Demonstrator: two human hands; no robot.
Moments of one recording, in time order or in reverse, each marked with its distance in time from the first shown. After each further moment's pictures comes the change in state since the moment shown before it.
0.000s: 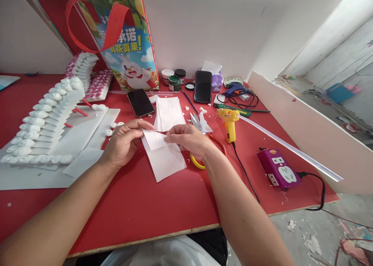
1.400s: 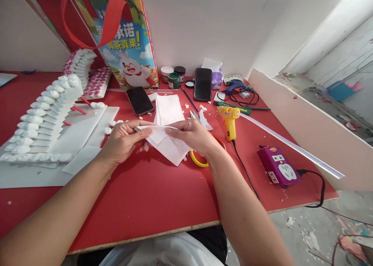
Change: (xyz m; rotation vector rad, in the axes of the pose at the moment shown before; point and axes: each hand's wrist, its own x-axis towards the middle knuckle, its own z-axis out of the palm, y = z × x) left_hand 0.002 -0.001 -0.010 0.089 -0.129 -0.046; right_hand -0.006 -0.004 -0.008 -0.097 -0.053 -0.108
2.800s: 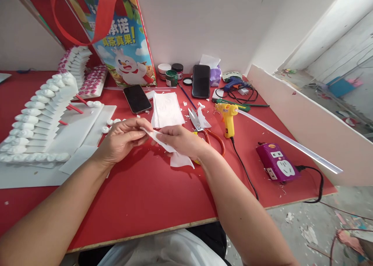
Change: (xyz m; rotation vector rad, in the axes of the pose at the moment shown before) left_hand -0.001 -0.001 -0.005 0.025 -0.167 0.155; right_hand 0.000 0.004 0.020 -0.012 -0.142 0.073
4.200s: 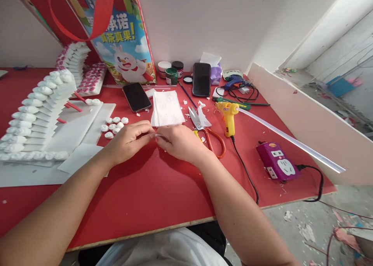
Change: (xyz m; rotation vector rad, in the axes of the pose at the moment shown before) left_hand 0.002 0.009 0.011 0.678 -0.033 0.035; right_hand 0.000 0.004 0.004 -0.909 0.165 -0.384
